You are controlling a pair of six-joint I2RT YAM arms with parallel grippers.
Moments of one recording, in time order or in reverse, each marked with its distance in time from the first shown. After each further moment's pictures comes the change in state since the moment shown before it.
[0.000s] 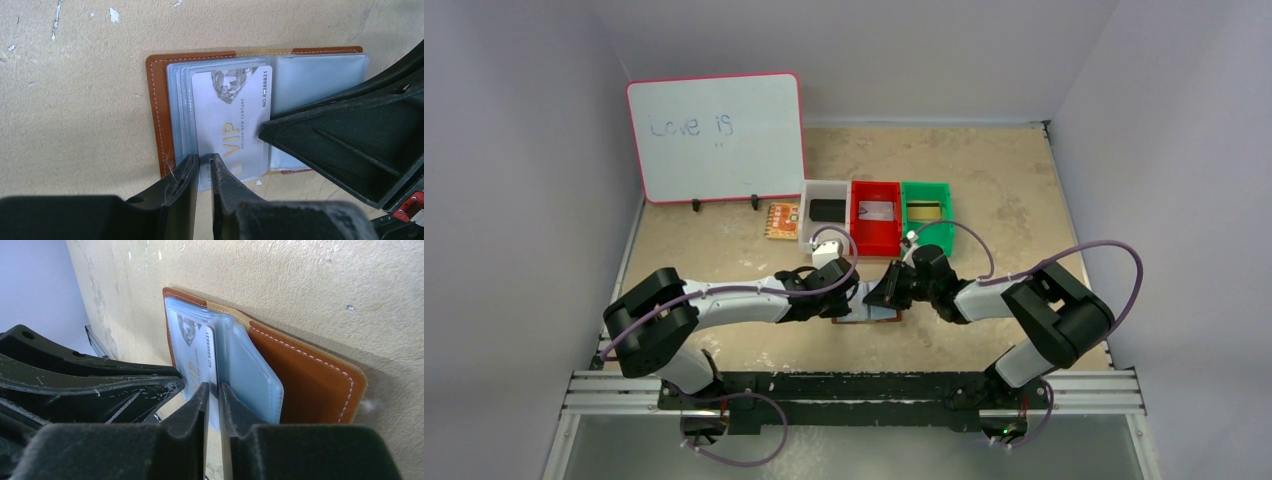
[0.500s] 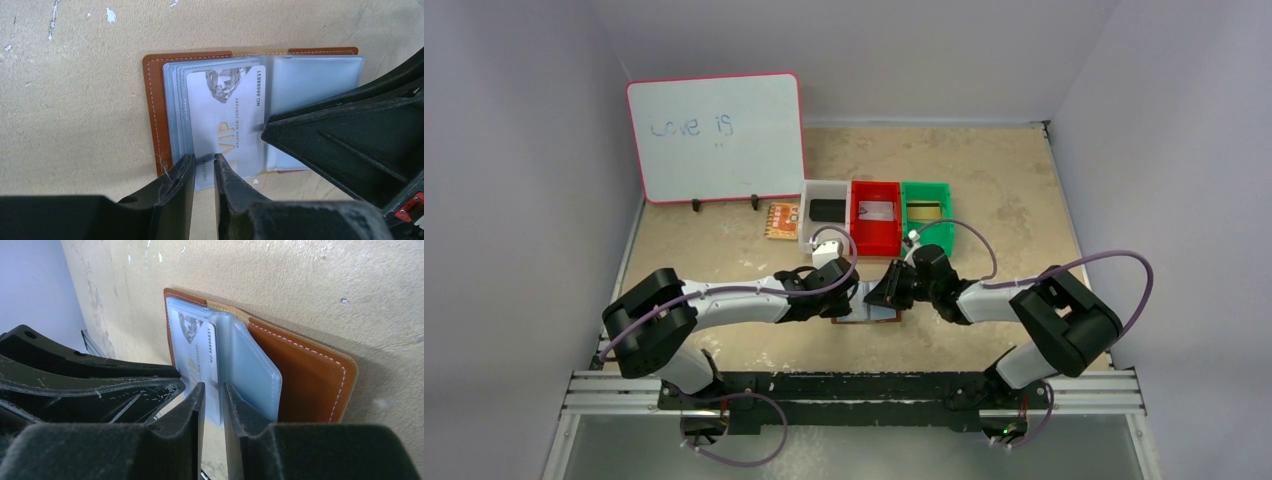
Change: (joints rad) left arm 0.000 -0.006 0.000 0.002 0.001 -0.003; right arm 0.000 -0.051 0.005 -0.066 0.040 -0.007
